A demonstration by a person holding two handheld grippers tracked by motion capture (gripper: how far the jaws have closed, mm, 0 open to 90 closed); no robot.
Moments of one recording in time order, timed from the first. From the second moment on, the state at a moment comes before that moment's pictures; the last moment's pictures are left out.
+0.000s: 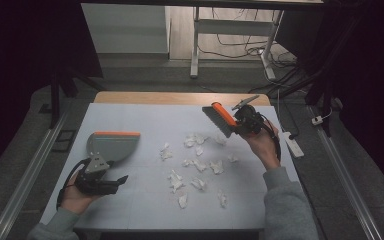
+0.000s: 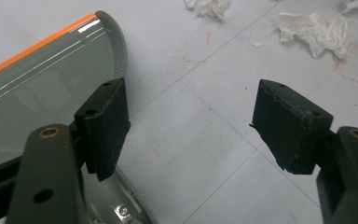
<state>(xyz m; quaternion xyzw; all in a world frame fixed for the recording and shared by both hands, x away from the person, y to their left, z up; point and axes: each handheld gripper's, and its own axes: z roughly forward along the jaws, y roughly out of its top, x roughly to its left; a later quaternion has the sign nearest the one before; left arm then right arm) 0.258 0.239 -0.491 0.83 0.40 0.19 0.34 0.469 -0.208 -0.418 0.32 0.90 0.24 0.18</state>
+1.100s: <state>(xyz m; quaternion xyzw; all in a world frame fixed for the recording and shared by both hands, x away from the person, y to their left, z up) 0.261 0.244 -0.495 0.82 0.41 0.18 0.35 0.459 -0.147 -0.422 0.23 0.95 0.17 0.15</state>
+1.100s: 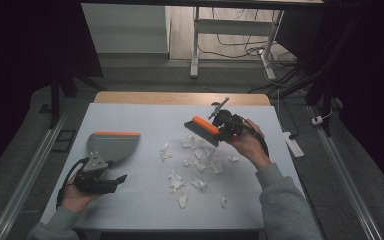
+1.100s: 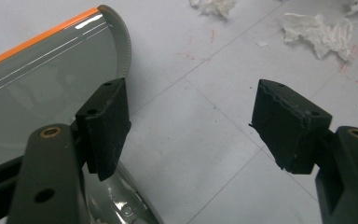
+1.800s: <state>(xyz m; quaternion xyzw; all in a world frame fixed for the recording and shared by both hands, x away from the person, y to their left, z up) 0.259 0.247 -0.496 0.82 0.41 0.18 0.35 0.460 -0.103 -0.449 0.10 0.98 0.08 0.14</state>
